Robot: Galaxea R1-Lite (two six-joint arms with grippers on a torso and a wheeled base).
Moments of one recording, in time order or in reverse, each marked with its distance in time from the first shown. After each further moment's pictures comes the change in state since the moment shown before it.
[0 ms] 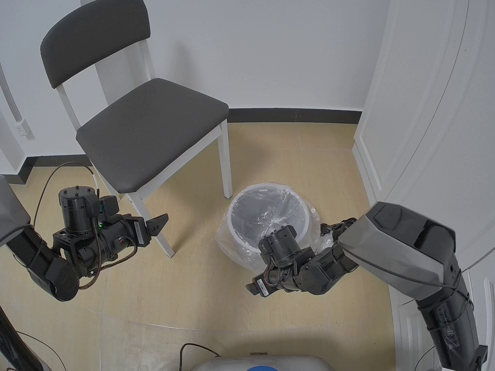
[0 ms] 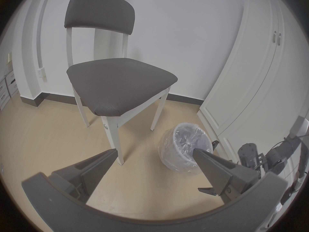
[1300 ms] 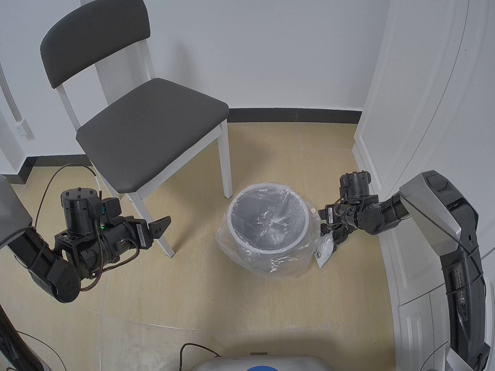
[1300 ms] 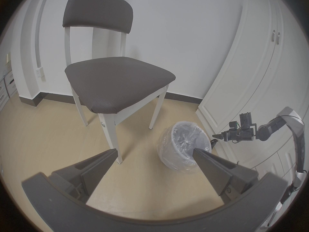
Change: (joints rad) left arm -0.013 0.003 0.007 -0.001 -0.002 0.000; right arm -0.422 0.003 -0.195 -0.095 -0.102 0.008
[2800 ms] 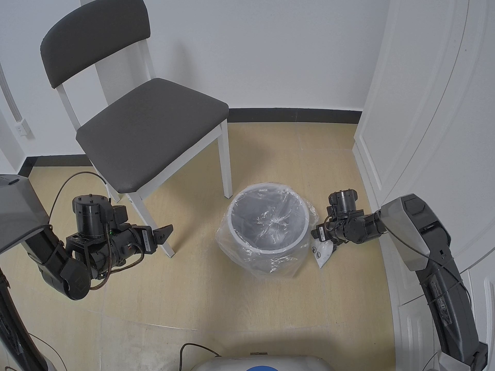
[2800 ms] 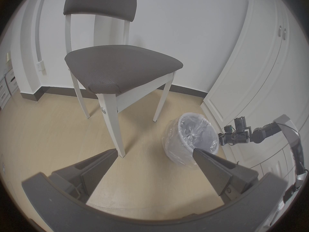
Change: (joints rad) left arm 0.019 0.110 -0.036 -0.002 0.001 0.001; right arm -0.019 0.272 -0.323 0.174 0.059 -0.123
